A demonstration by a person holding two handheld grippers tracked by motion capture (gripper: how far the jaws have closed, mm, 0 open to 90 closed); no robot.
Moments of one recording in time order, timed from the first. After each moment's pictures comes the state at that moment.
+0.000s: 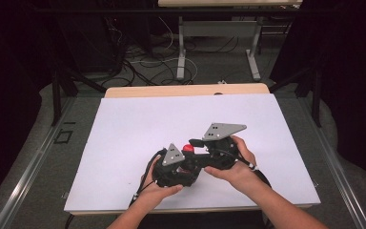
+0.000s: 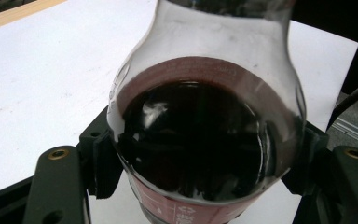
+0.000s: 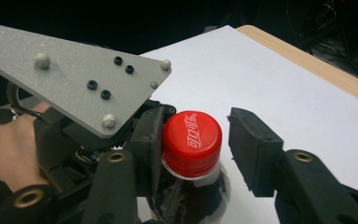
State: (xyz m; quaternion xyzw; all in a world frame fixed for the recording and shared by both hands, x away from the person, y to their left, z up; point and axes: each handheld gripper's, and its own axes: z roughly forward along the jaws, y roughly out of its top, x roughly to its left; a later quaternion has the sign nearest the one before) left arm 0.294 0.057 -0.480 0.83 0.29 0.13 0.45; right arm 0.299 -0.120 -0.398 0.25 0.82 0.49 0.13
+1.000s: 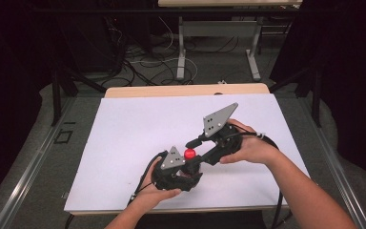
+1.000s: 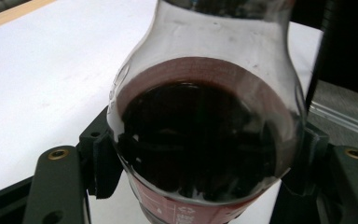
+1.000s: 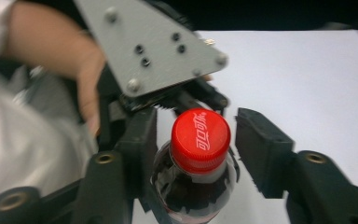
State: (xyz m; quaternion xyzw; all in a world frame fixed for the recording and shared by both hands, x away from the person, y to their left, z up) left arm 0.291 0.063 -0.476 0.84 0.26 0.11 0.46; right arm 0.340 -0.130 -0.379 0.02 0.89 0.46 0.01
